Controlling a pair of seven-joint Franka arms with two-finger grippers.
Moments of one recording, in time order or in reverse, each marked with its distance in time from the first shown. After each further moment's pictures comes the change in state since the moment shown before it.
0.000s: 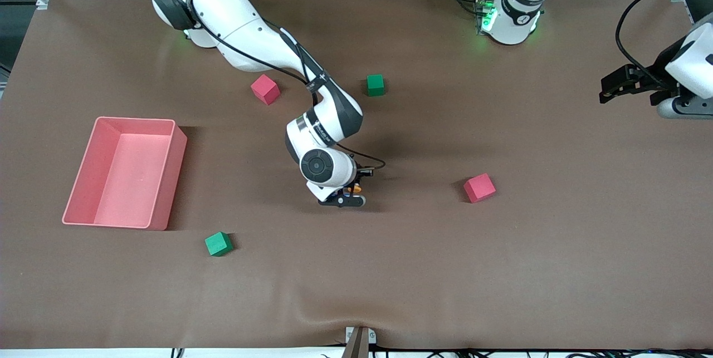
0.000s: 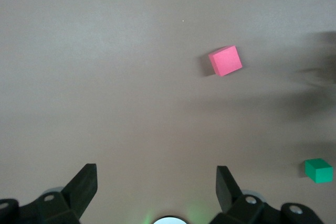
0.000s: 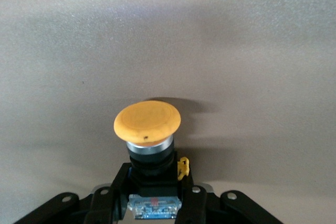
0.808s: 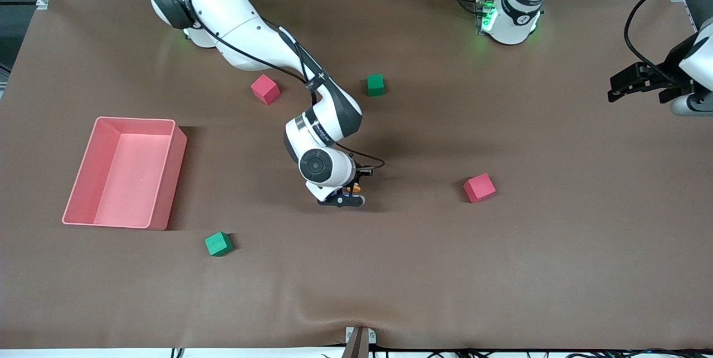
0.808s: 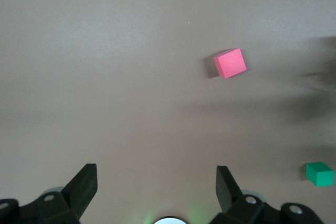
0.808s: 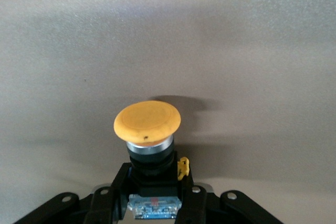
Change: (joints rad) left arm 0.000 -0.008 0.019 0.000 0.000 0.000 0.000; right arm -0.003 -0.009 -0.001 -0.003 -0.001 -0.004 -0.014
